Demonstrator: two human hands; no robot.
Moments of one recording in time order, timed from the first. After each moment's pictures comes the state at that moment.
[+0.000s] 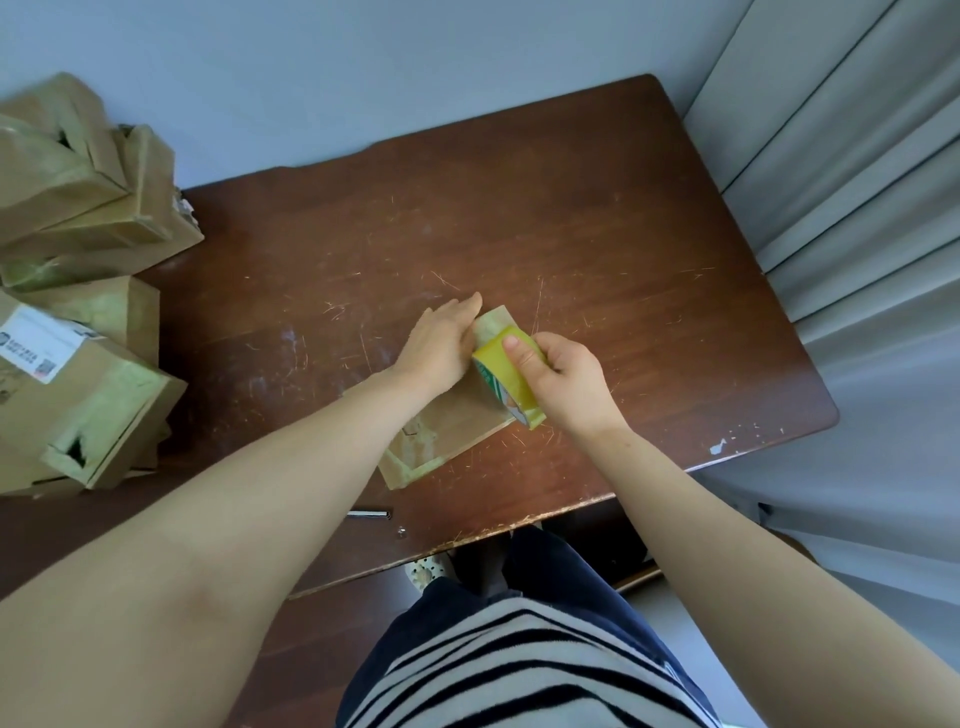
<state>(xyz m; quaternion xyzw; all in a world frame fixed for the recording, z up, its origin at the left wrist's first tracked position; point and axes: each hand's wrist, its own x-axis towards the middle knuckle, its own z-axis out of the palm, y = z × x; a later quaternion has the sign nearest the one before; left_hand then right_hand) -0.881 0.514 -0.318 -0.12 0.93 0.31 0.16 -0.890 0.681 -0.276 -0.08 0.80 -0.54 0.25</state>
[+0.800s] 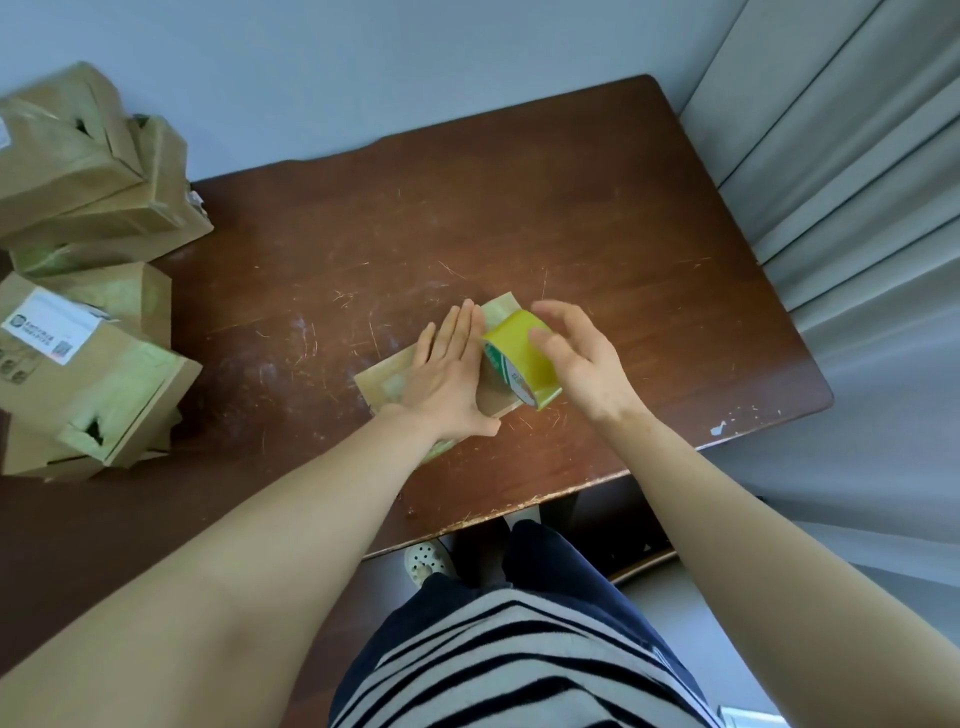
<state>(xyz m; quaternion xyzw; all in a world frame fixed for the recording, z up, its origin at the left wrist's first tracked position) -0.831 0.530 -0.334 -0.04 0.98 0.11 0.16 -0.882 0.691 -0.264 -0.08 0.78 -0.56 0.28</state>
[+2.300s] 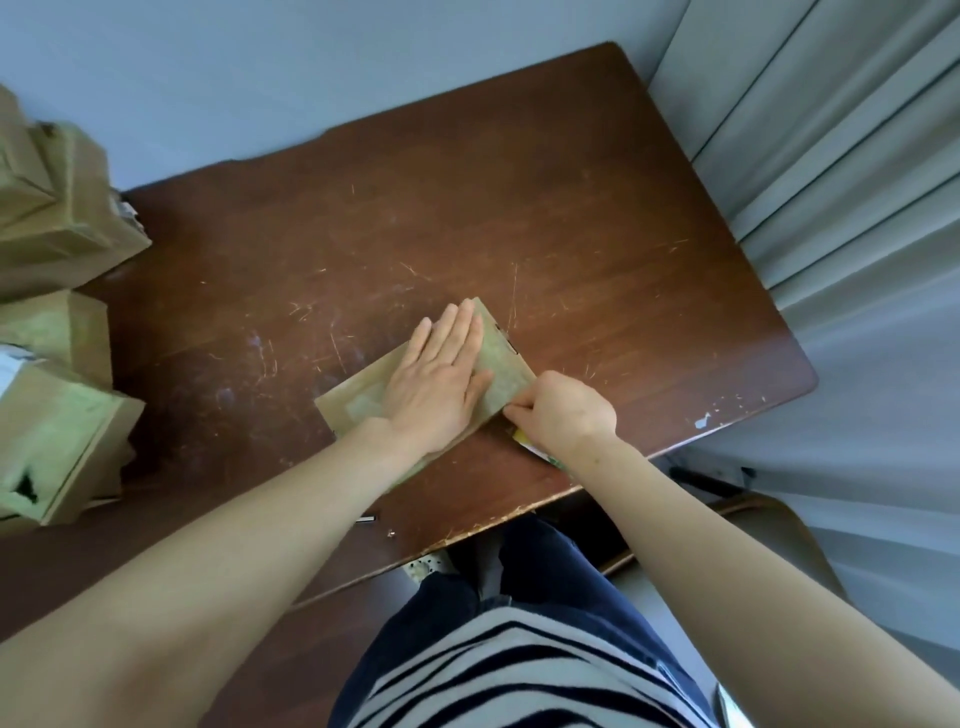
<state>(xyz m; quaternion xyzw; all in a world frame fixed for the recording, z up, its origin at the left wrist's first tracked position) -0.840 0.542 -0.339 0.04 0.99 0.10 0.11 -0.879 0.690 -0.284 -0.07 0.92 -0.10 0.36</state>
